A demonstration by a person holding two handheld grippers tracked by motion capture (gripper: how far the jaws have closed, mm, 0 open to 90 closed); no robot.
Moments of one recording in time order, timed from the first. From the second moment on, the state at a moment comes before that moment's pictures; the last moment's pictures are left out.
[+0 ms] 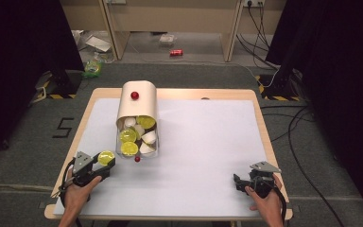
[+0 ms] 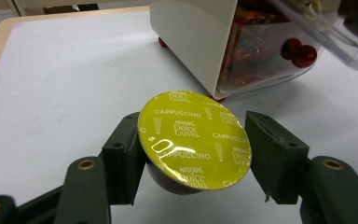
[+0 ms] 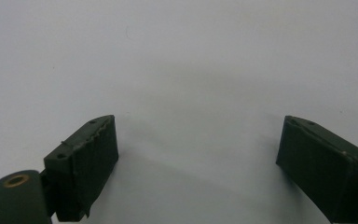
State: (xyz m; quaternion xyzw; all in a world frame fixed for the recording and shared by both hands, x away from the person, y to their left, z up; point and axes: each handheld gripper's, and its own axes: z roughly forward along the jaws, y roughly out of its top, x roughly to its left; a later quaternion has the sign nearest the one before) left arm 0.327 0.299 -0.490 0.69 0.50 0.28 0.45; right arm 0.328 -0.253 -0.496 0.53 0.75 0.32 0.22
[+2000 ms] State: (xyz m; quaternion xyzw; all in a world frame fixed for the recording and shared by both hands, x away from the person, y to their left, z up) left arm 0.337 0.298 -0.500 0.70 0.52 0.24 0.42; right arm 0.328 -0.253 -0.496 0.53 0.75 0.32 0.22
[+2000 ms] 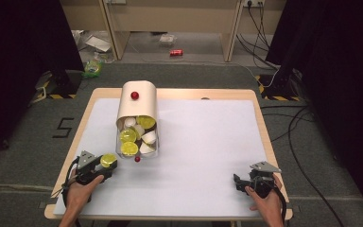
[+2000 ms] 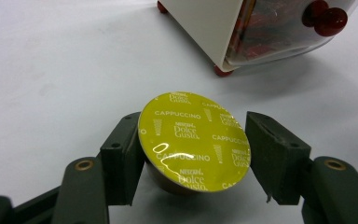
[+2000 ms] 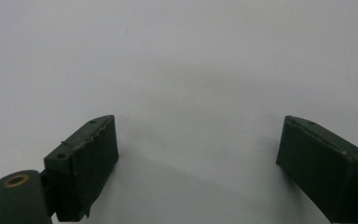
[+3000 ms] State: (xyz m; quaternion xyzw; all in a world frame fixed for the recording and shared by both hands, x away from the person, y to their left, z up) left arm 0.331 0.298 -0.488 0.70 0.51 0.26 0.44; right arm 0.328 -0.253 -0.496 0.53 0.75 0.32 0.22
